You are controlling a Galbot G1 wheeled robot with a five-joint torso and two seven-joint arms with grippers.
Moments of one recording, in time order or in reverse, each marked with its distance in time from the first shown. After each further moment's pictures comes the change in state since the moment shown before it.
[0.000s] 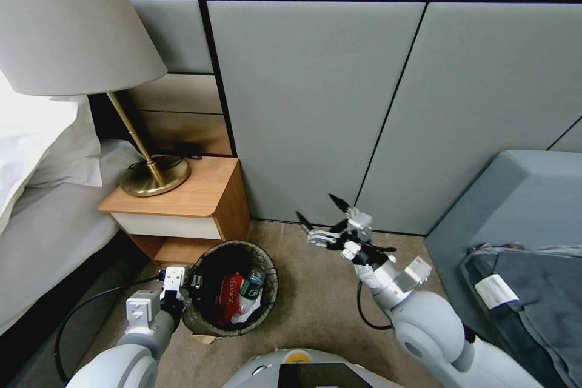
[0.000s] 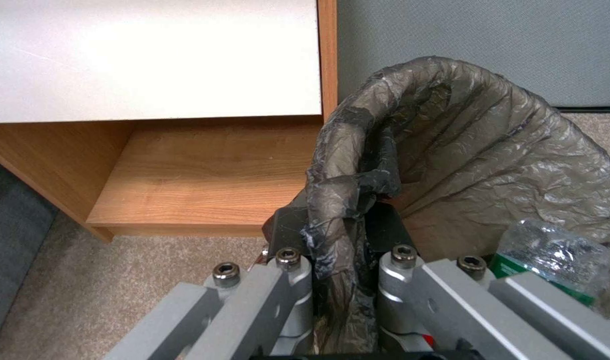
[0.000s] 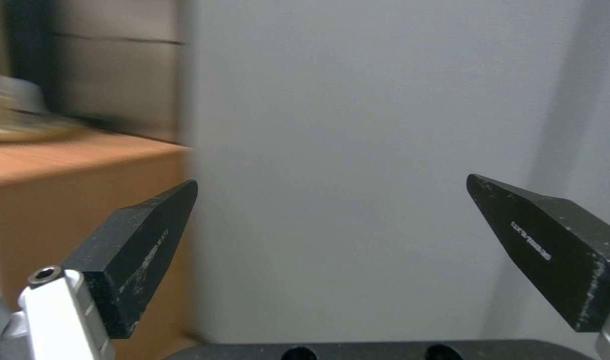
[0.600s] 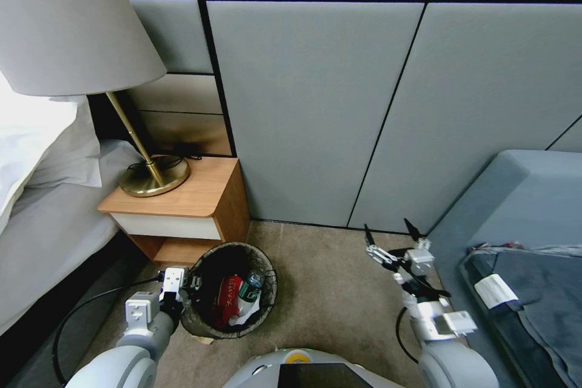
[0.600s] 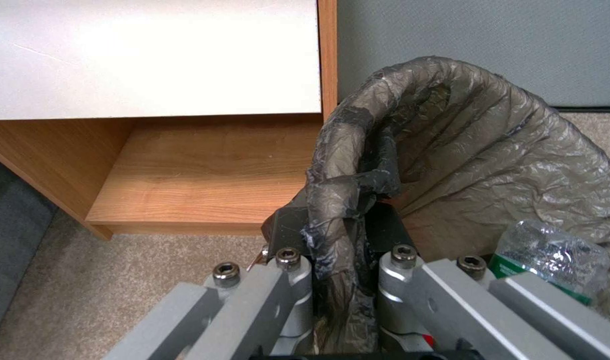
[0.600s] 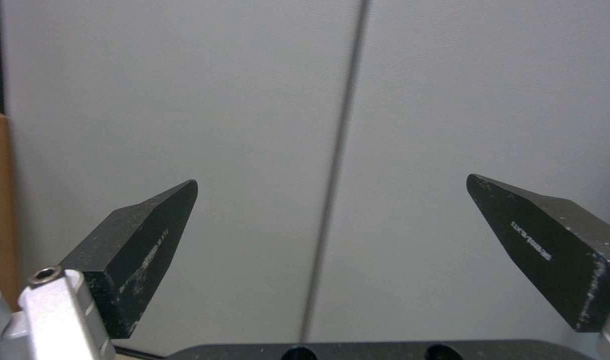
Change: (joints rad) left arm 0.003 -0.007 0.000 0.000 -0.001 0.000 0.001; right arm -0.307 0.333 0.311 -0.015 -0.093 0.248 -0.108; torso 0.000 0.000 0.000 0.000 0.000
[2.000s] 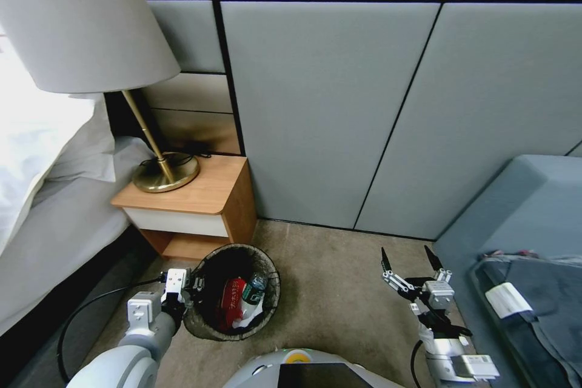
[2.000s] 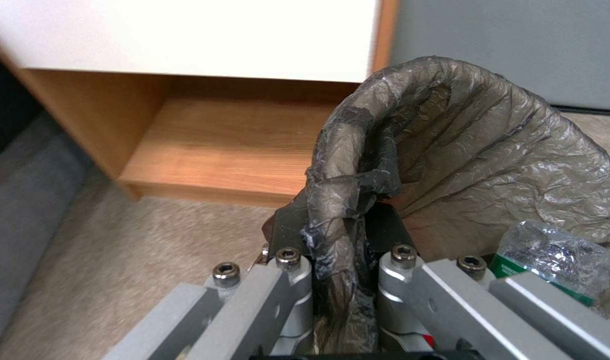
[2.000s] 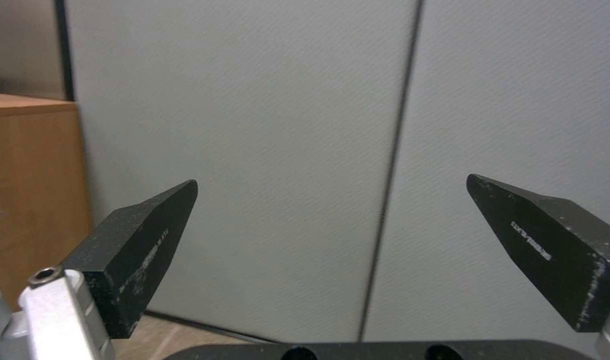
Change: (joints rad) left arm -0.009 0.005 0.002 0.000 -0.022 0.024 0.012; right arm -0.054 0.015 -0.091 -0.025 -0.015 0.020 0.042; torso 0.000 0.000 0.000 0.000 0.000
